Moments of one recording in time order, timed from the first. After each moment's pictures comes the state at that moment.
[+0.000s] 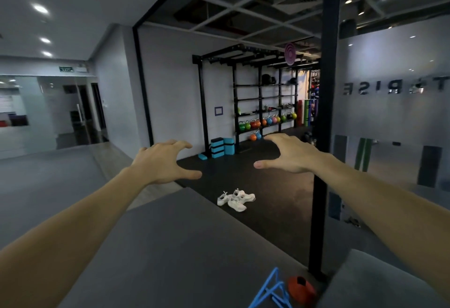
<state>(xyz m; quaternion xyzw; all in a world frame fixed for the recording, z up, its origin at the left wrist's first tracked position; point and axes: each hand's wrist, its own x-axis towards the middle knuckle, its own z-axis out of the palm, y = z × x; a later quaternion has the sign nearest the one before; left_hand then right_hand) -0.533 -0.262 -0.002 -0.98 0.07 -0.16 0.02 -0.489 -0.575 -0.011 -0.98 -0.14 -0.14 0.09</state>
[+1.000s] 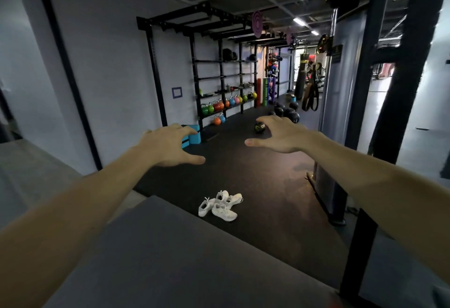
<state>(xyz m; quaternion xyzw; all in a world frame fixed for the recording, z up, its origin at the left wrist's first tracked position) 0.135 -0.072 -0.032 -0.97 0.21 -0.12 0.03 0.111 -0.363 -0.041 -0.99 -0.02 -0.11 0.08</state>
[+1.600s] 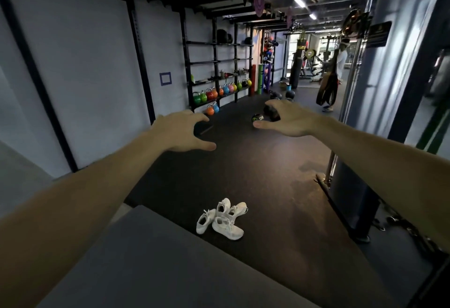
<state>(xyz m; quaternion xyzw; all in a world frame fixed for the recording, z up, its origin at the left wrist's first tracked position) 0.573 -0.076 -0.055 -0.95 0.27 -0.13 0.01 0.523 -0.363 -0.047 -0.99 0.01 -0.10 0.08</state>
